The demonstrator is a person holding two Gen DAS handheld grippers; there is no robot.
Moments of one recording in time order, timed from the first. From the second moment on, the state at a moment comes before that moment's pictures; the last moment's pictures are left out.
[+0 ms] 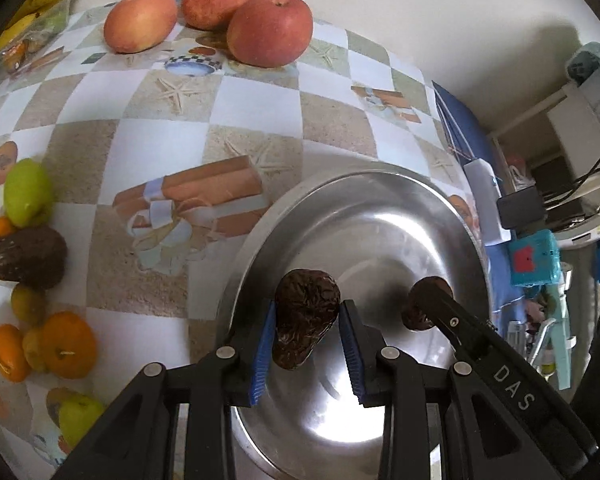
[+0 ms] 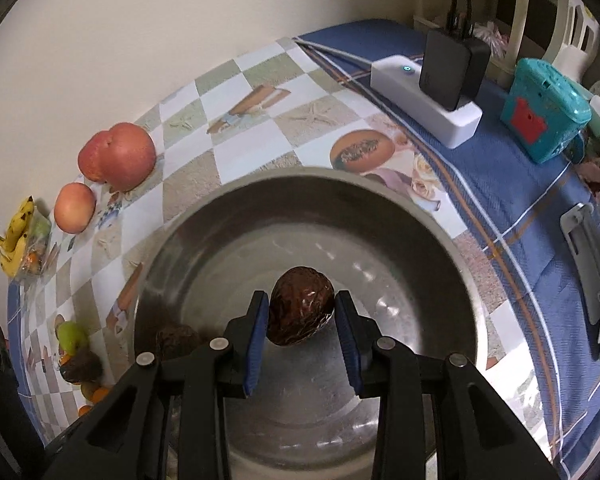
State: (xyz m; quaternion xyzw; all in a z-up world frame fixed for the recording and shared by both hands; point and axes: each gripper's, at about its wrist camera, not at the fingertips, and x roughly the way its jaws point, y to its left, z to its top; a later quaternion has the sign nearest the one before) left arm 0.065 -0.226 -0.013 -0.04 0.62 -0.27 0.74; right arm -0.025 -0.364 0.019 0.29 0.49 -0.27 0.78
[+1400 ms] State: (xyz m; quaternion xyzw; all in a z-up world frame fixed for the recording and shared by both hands) left arm 0.070 -0.208 0.020 -0.06 0.61 -0.26 0.75; right arm -0.017 -0.343 0.040 0.28 0.48 -0.24 0.79
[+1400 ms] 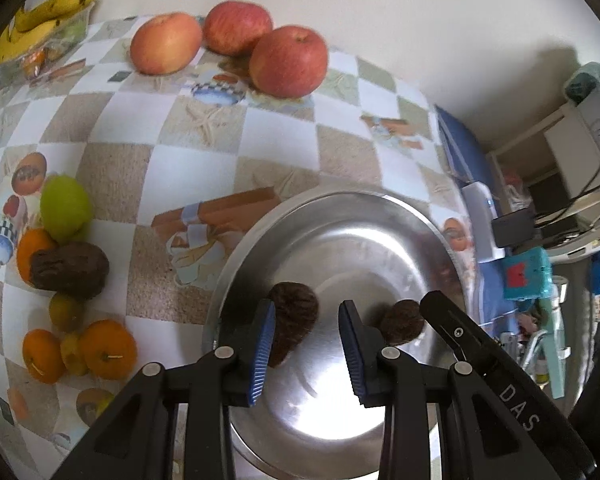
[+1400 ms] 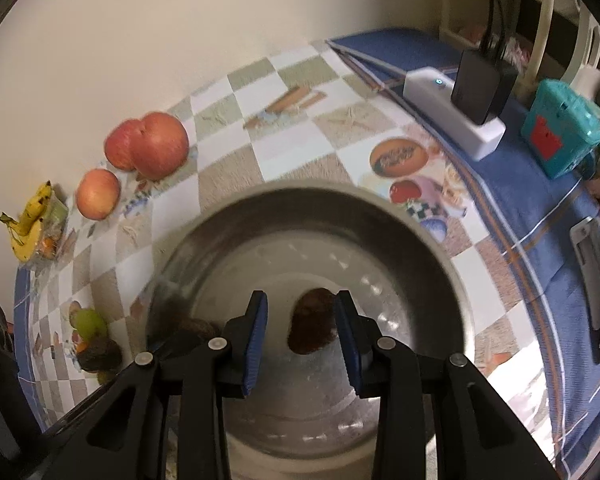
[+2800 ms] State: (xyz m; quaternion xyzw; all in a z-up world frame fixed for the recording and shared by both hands) left arm 0.063 -0.044 0.038 -0.04 0.56 -0.05 0.83; right arm -0.028 -0.263 0.050 0.19 0.47 -0.22 0.83
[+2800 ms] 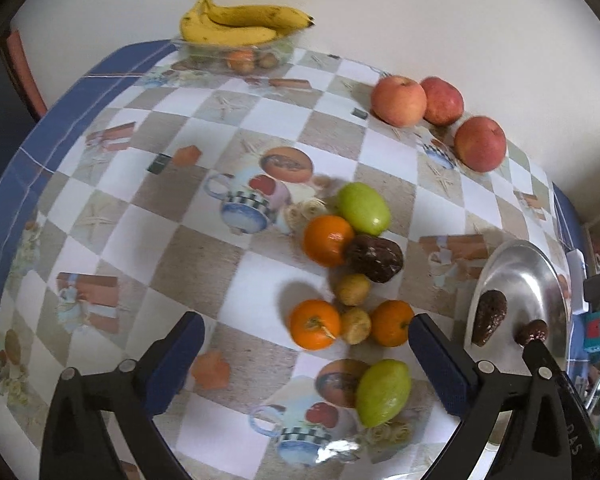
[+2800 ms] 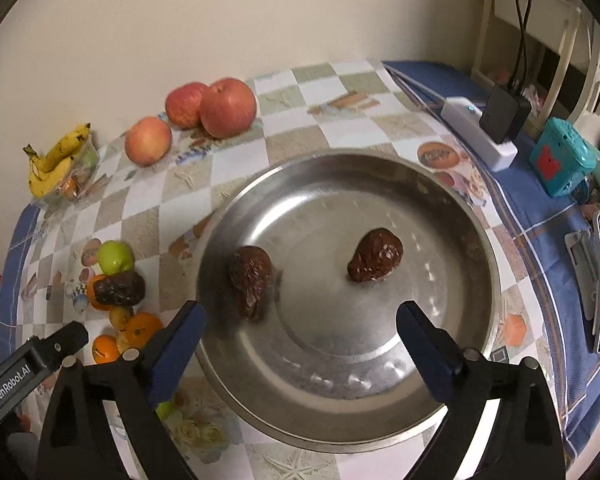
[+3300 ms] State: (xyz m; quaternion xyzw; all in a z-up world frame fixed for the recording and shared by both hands) left arm 0.070 -0.023 0.048 -0.04 0.52 -0.04 0.85; right arm -0.020 -0.233 0.044 0.18 0.46 -0.17 0.85
